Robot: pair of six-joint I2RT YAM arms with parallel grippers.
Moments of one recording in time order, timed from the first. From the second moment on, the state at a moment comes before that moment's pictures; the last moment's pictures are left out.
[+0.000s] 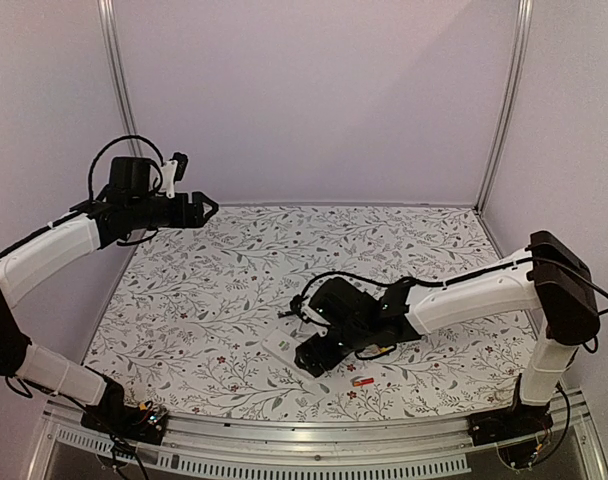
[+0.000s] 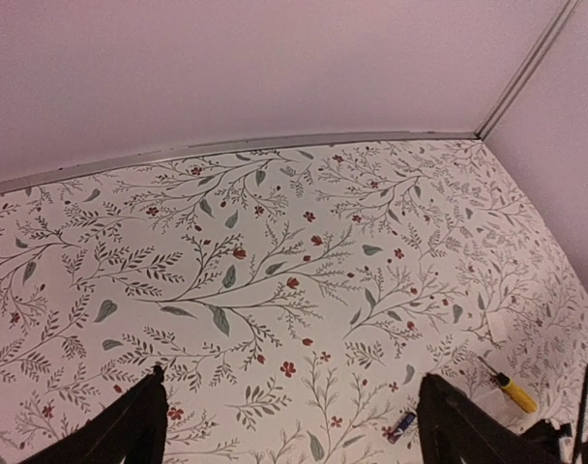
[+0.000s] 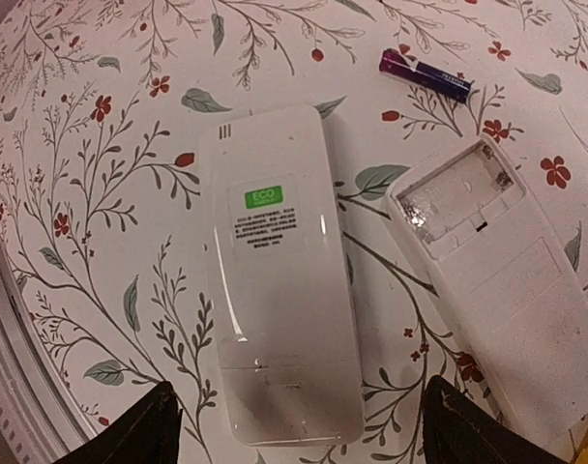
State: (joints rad) left arm -0.29 1.33 1.08 -0.25 0.21 -0.17; right arm 1.17 1.82 1.10 -0.23 0.03 0.40
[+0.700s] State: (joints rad) left arm -0.31 1.30 1.08 -0.25 0.22 -0.18; right arm 1.21 1.95 1.20 -0.32 0.03 0.19
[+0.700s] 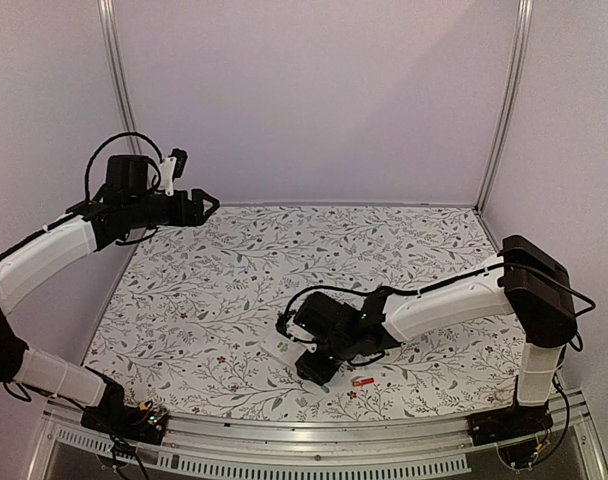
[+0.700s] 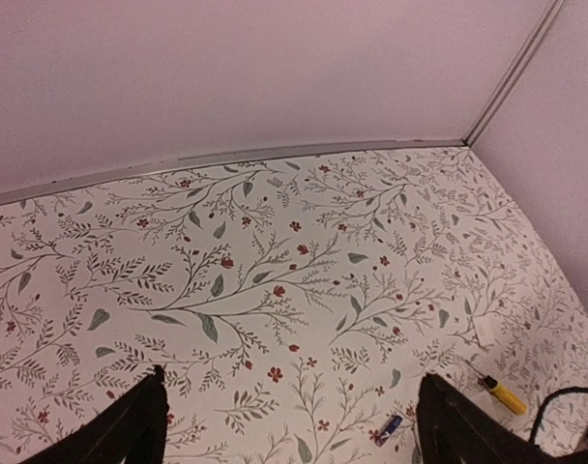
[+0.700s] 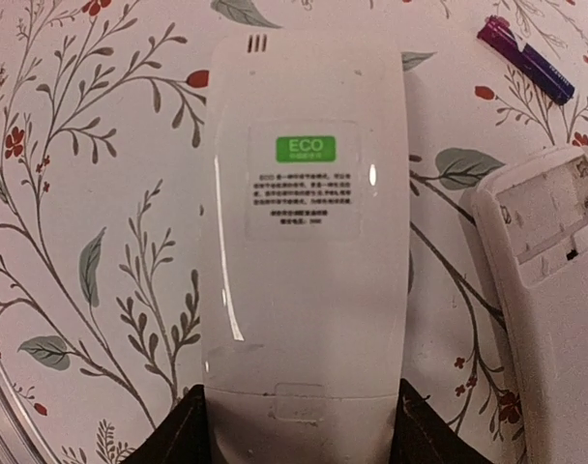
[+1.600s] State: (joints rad) left arm -0.44 1.41 1.04 -0.12 0.62 -0.33; right arm 1.20 1.74 1.15 -0.04 0.29 0.14
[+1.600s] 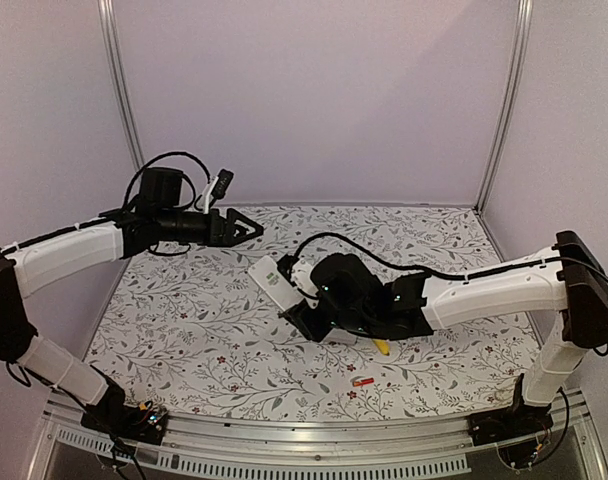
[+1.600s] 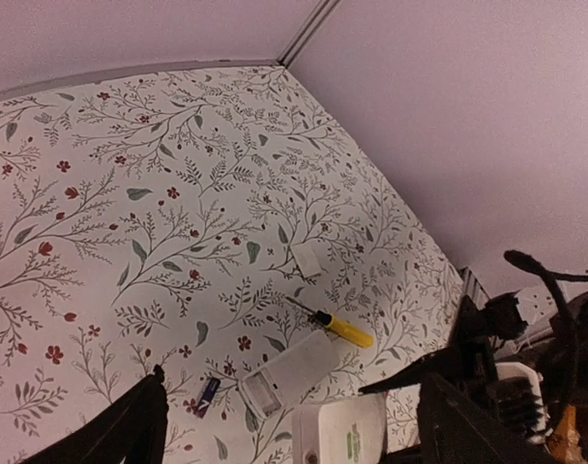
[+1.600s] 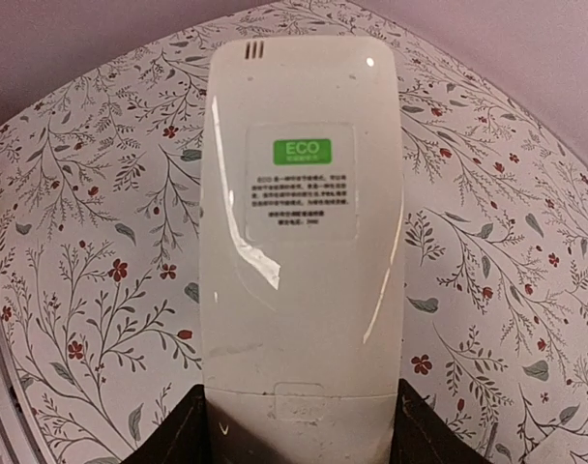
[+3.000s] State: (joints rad) left arm -0.49 1.46 1.02 -0.08 0.83 -0.40; right arm 1.16 1.67 1.14 0.12 0.36 0.06
